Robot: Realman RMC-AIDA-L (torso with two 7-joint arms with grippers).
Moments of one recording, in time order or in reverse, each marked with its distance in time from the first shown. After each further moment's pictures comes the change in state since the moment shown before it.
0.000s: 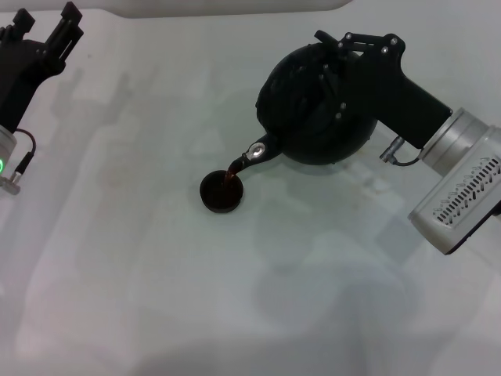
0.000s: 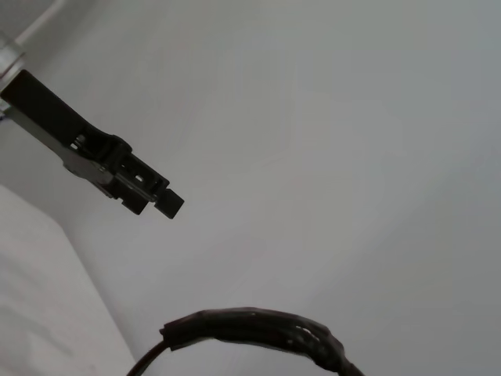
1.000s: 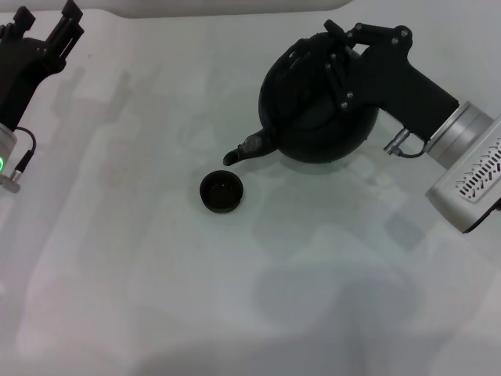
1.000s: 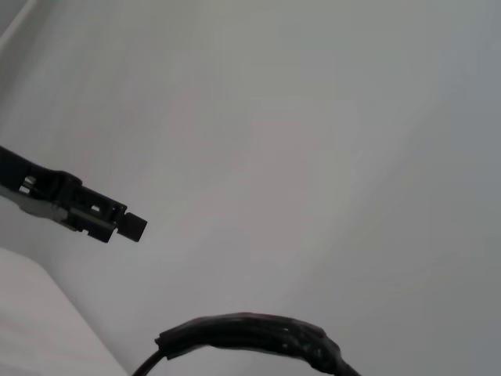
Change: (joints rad) left arm -0.004 0.002 0.000 0.000 0.000 -0.001 0.002; right arm 0.007 0.000 0.010 0.014 0.019 -0.007 0.185
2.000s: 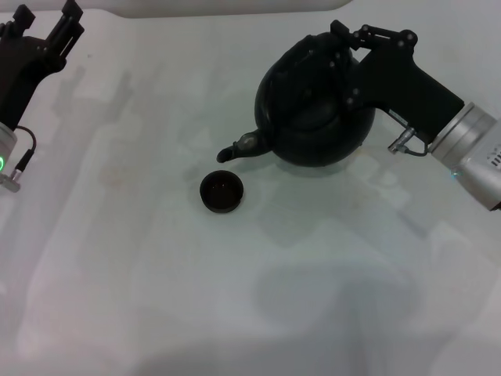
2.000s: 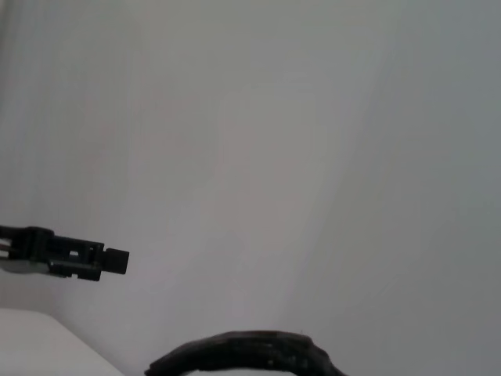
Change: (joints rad) left arm 0.007 -0.002 0.001 0.014 -0.001 -0.003 0.009; right arm 0.000 -0.002 0.001 0.013 0.000 -0.001 0.254
